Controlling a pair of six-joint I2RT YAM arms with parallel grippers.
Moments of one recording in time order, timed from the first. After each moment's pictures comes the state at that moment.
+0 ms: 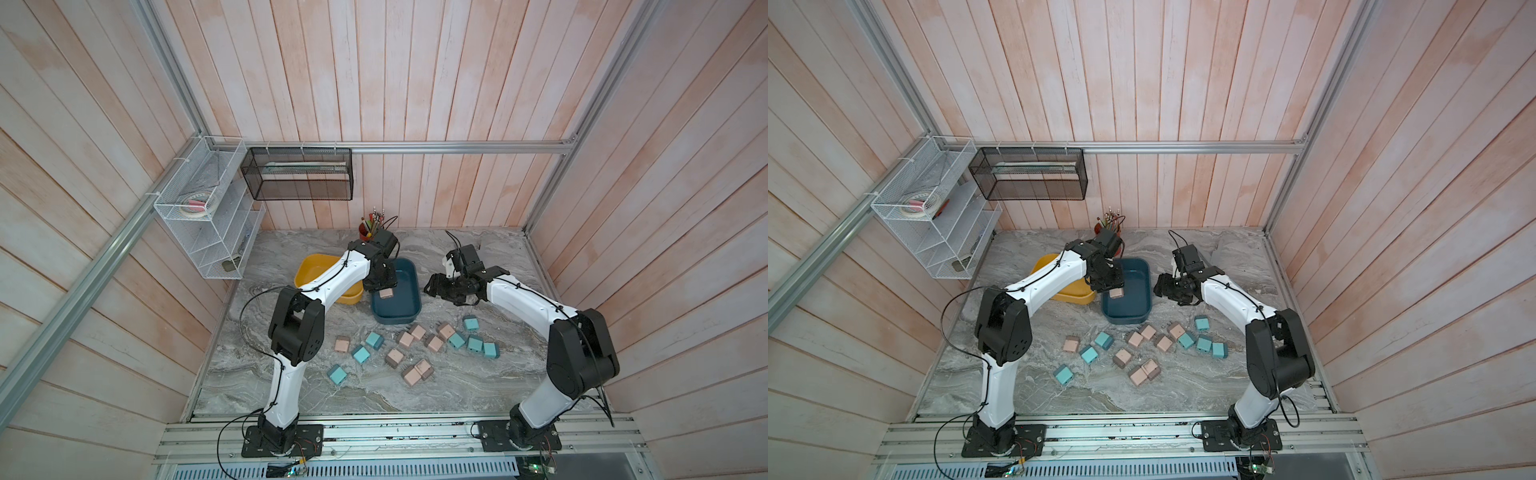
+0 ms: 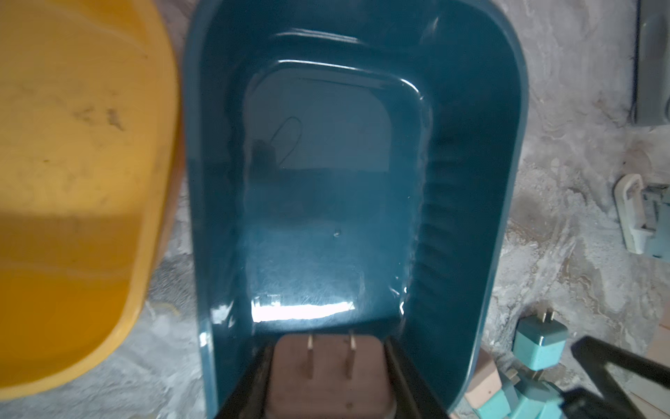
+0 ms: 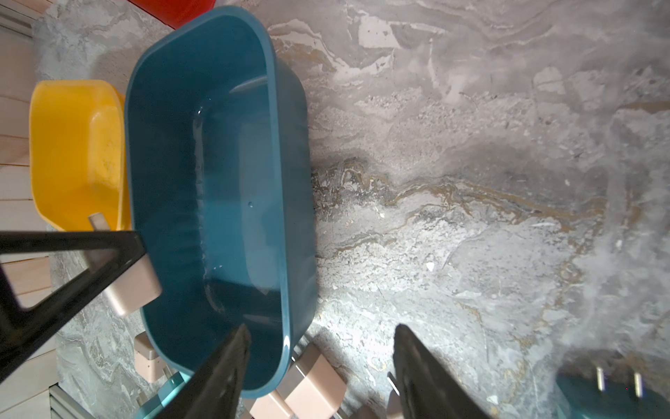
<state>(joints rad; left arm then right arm) -0.57 2.13 1.88 -0.96 0.09 -0.68 0.41 1.66 1.19 -0.52 -0.23 0.56</state>
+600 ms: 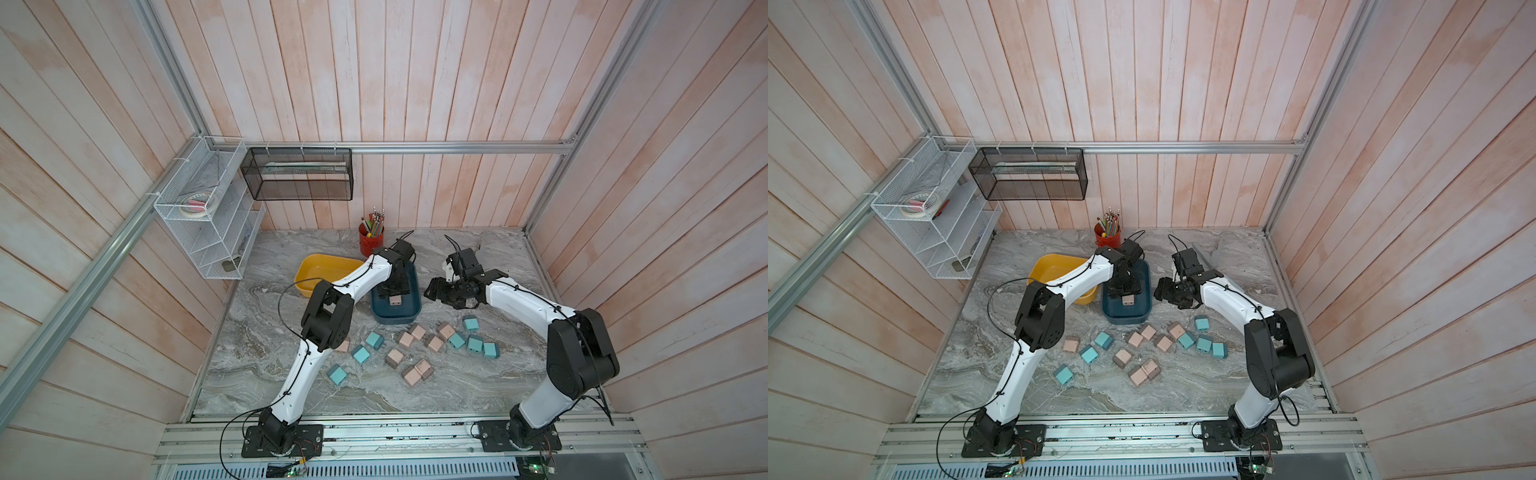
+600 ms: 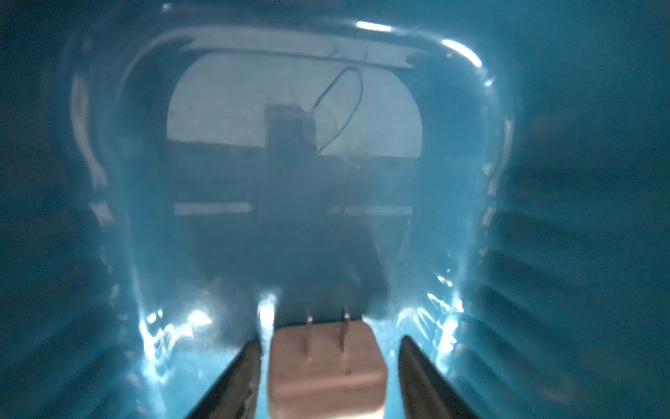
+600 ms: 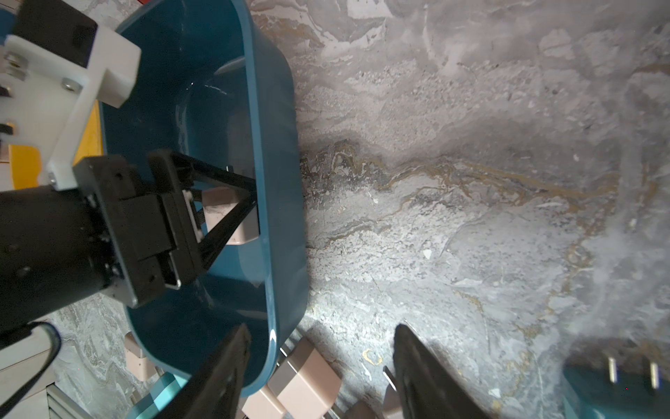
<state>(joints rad) -0.62 2.43 2.14 -1.03 0.03 -0.70 0.42 1.66 1.16 -0.51 -0.23 0.58</state>
